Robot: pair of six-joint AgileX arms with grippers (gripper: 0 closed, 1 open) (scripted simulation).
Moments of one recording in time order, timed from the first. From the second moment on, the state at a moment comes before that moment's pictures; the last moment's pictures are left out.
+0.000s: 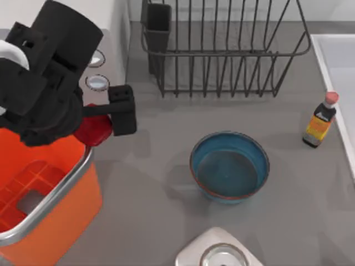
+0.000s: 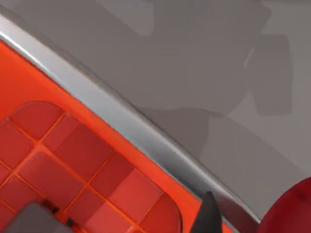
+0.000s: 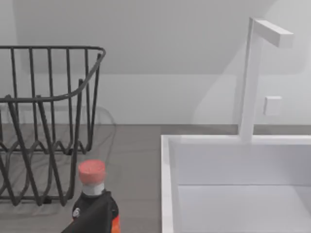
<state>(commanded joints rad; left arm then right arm) -0.53 1.36 1.06 -0.86 -0.28 -0.58 0.00 0.00 0.00 0.00 0.00 0.00</state>
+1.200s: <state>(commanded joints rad) 0.00 0.00 0.00 0.00 0.00 0.00 0.00 0.00 0.00 0.00 0.00 0.00</state>
